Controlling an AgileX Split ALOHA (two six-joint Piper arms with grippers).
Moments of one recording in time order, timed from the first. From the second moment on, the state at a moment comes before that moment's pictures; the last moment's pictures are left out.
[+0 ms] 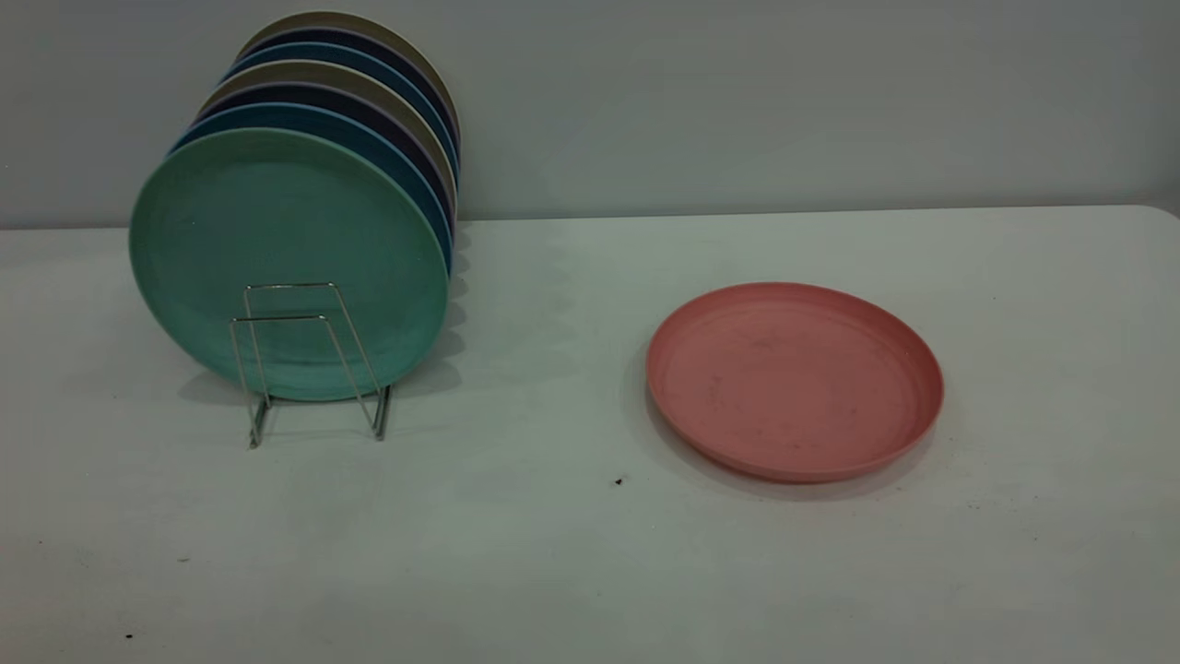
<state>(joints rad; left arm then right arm) -0.04 -0.02 -0.49 -0.06 1.14 0.04 0.07 -0.02 -0.47 0.13 1.14 -0.21</state>
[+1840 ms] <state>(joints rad) -0.04 -0.02 -0.49 -0.07 1.14 0.04 0.07 -0.02 -0.47 0.13 1.14 -0.21</state>
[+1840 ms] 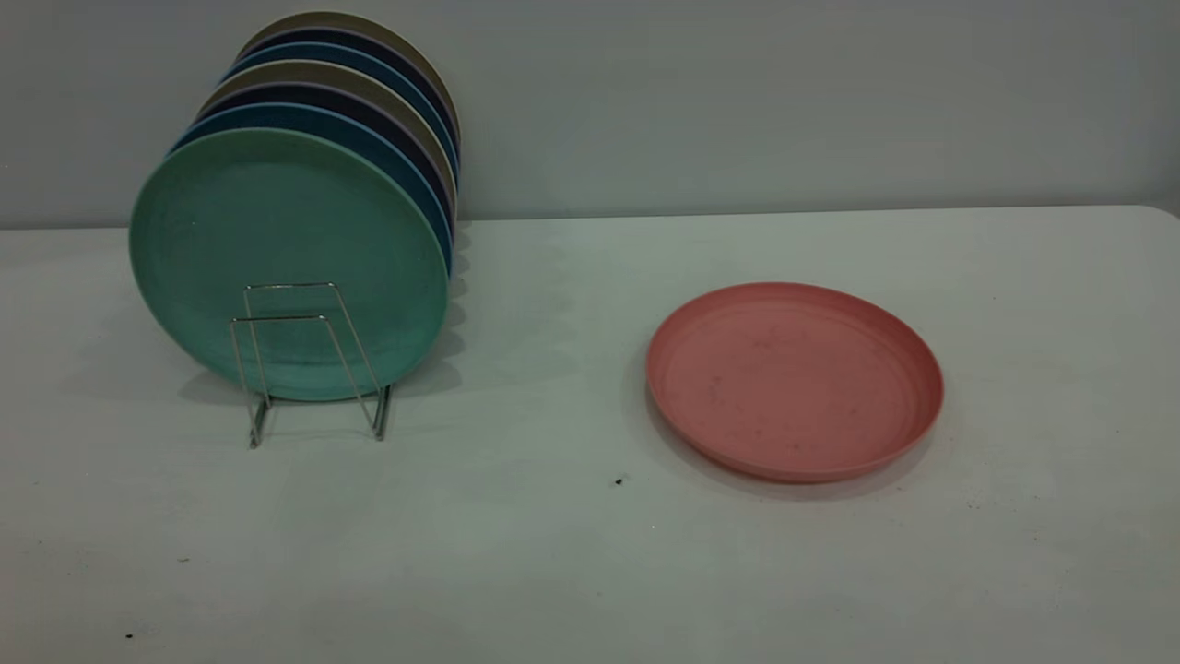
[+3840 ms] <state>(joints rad) -0.04 0.97 -0.65 -0.66 0.72 0.58 0.01 1.69 -0.84 0.84 0.45 -0.82</state>
